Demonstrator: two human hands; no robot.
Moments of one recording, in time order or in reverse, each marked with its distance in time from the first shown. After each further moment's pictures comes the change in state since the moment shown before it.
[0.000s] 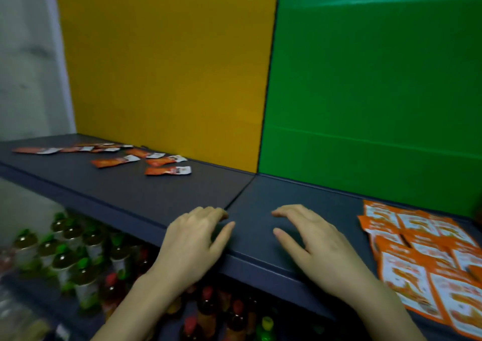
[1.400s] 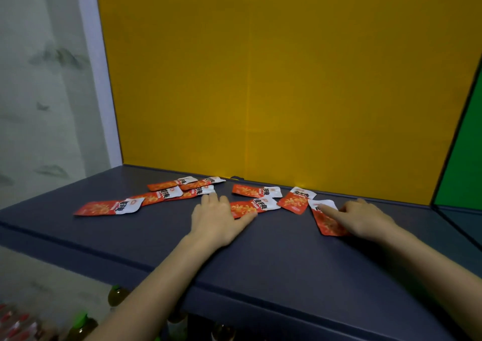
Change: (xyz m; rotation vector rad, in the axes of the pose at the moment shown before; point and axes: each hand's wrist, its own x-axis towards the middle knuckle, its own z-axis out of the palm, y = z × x) left_hand 0.159 -0.442 0.034 0.101 -0.436 -0.196; right_hand 0.349 -0.124 0.216 -0.151 -0.273 0.724
